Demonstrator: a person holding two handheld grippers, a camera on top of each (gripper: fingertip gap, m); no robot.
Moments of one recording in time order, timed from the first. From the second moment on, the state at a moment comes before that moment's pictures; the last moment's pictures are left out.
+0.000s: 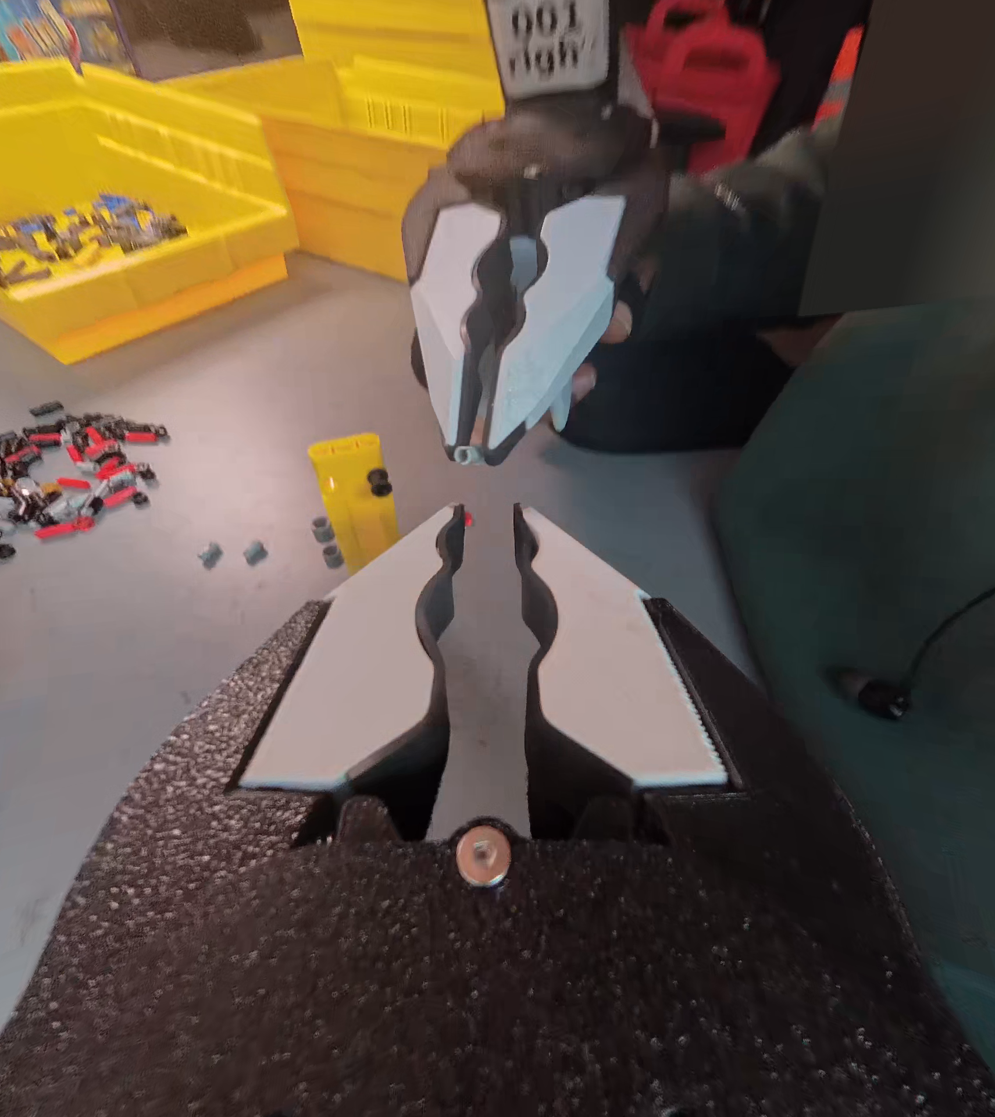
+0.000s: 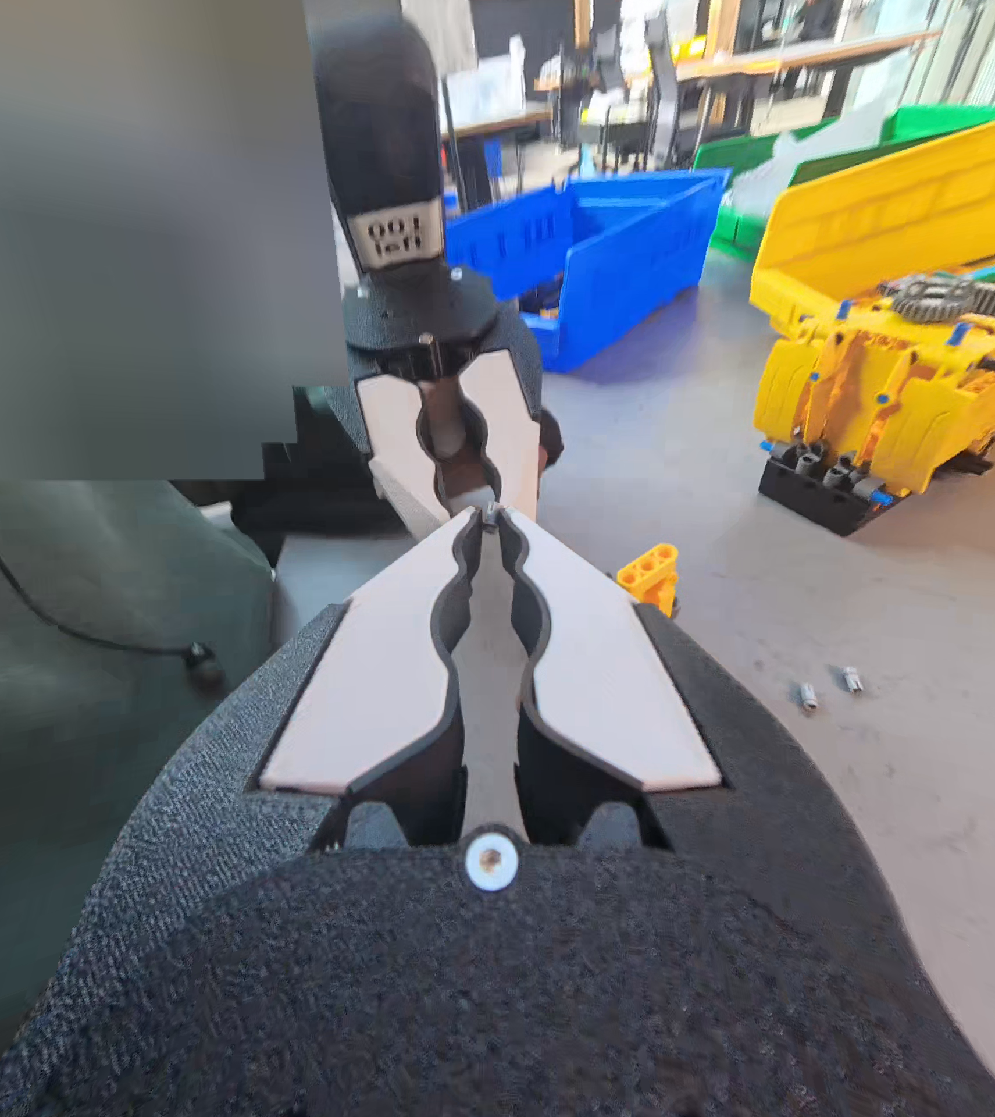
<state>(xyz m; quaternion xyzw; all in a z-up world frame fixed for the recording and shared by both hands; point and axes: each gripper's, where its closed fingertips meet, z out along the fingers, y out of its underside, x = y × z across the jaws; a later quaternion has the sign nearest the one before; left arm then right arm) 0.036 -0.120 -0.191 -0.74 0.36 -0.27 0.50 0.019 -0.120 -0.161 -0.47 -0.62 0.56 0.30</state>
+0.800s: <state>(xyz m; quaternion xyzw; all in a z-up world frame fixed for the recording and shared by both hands) 0.030 -0.117 -0.141 -0.68 0.28 -0.34 0.59 0.022 -0.117 -0.128 -0.45 -0.50 0.68 0.29</state>
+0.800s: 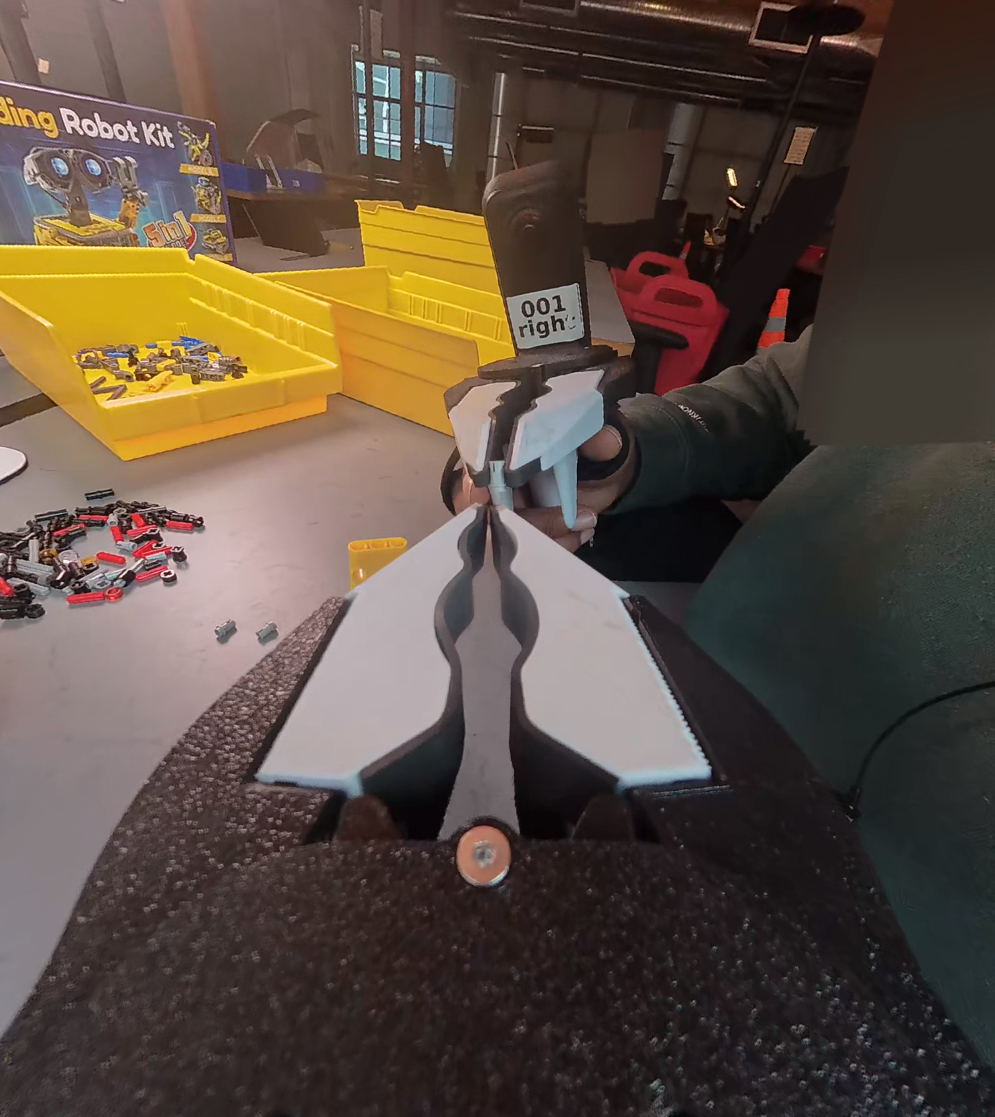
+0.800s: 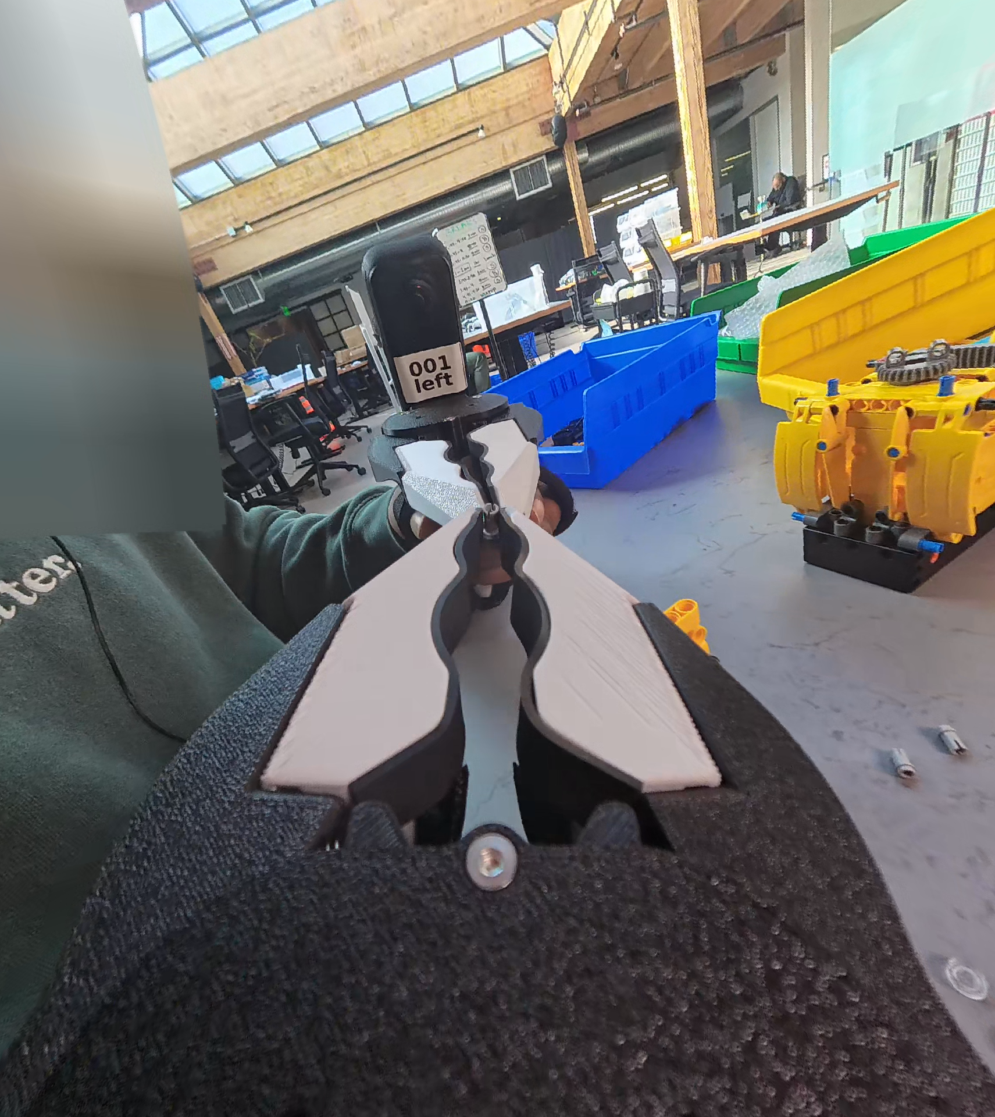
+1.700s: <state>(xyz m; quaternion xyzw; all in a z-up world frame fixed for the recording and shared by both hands) 0.038 -0.119 -0.180 -0.72 0.38 -0.21 0.55 0.029 -0.122 -0.169 -0.45 -0.62 0.58 0.26</state>
